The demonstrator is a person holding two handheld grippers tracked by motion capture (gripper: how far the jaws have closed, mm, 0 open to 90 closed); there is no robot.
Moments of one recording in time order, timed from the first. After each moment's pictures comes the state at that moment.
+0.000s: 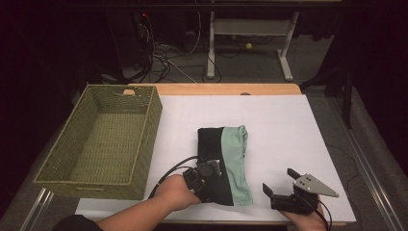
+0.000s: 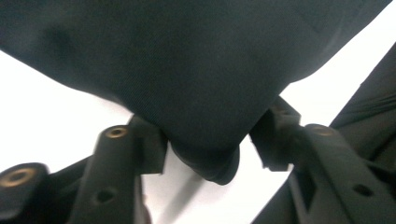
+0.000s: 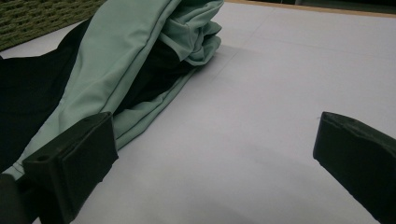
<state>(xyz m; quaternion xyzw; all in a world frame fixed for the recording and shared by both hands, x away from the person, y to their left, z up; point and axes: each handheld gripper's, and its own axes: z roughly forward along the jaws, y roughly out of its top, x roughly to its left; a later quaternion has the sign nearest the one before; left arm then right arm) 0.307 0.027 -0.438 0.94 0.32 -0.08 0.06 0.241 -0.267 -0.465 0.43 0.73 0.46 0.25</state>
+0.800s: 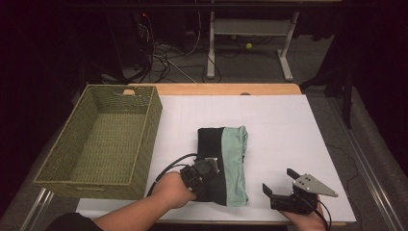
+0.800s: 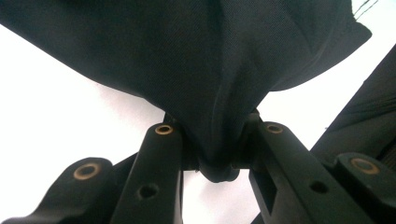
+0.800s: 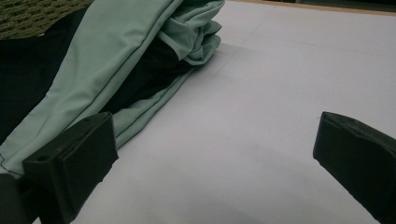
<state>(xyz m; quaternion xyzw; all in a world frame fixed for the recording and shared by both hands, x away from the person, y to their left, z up) 0.304 0.034 -0.428 0.95 0.31 -0.06 0.07 0.242 -0.266 -0.466 0.43 0.73 0.46 0.25</state>
